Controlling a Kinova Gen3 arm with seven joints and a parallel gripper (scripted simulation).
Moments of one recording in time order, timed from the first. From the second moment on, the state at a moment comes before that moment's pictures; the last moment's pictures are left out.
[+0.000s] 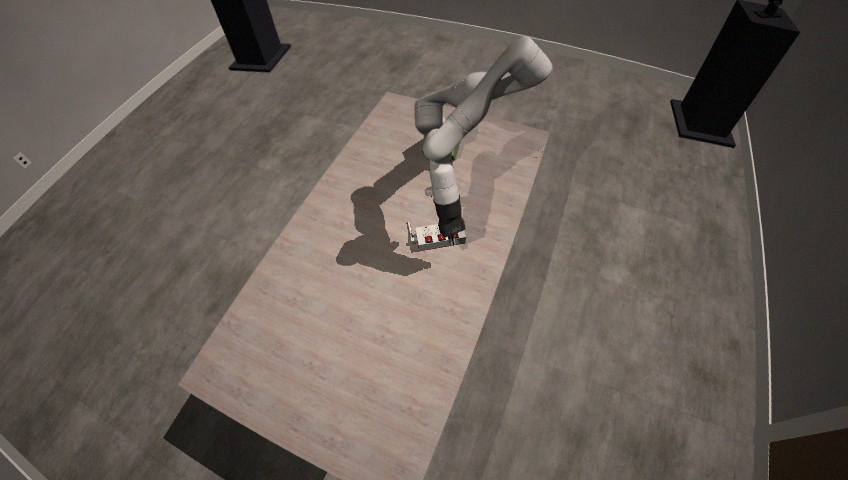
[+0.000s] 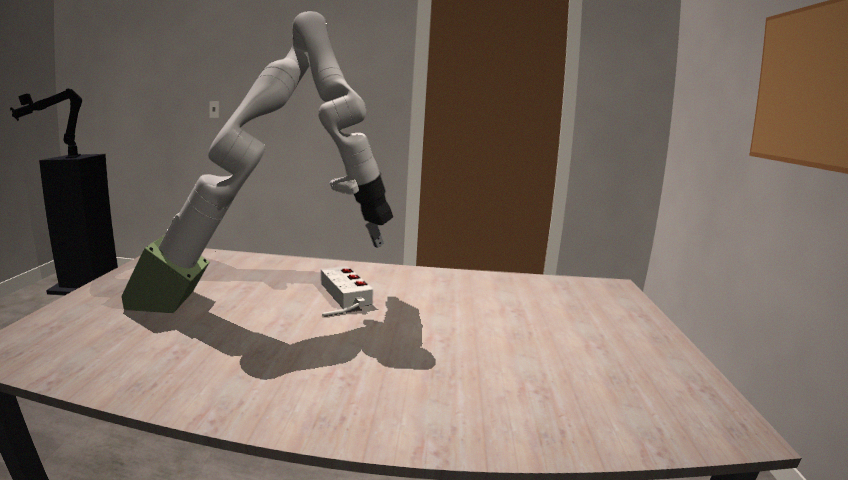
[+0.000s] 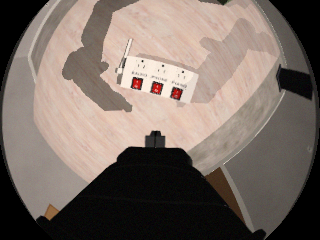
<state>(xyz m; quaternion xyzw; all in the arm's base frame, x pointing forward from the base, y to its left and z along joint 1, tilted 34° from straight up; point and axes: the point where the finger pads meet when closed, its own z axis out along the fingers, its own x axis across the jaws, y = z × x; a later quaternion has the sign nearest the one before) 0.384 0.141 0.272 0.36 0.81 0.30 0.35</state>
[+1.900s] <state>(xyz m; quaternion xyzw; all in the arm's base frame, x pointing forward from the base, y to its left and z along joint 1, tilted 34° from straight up) 0.380 0.138 0.261 0.39 0.81 0.29 0.33</state>
